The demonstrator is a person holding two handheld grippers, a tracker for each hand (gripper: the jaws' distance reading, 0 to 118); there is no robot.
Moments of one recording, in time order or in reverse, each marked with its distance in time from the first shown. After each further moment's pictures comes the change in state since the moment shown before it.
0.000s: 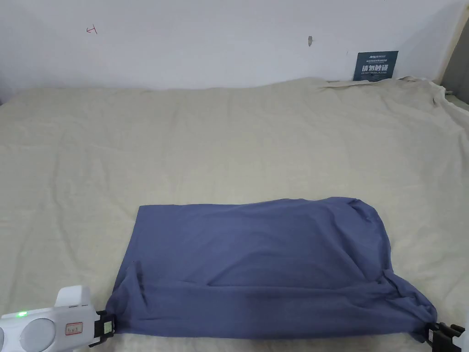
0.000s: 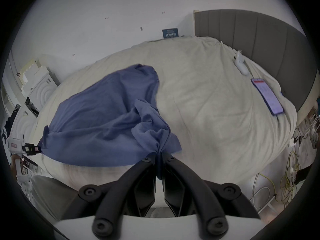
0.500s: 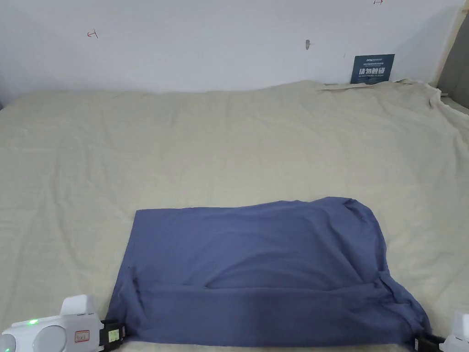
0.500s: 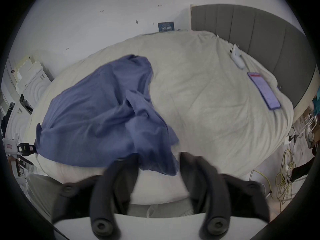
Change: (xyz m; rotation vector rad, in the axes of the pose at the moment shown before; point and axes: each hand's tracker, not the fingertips) left arm 0.010 -0.011 -0.006 -0.016 0.061 0.007; right arm 0.000 -0.006 -0.010 -0.060 -0.065 0.003
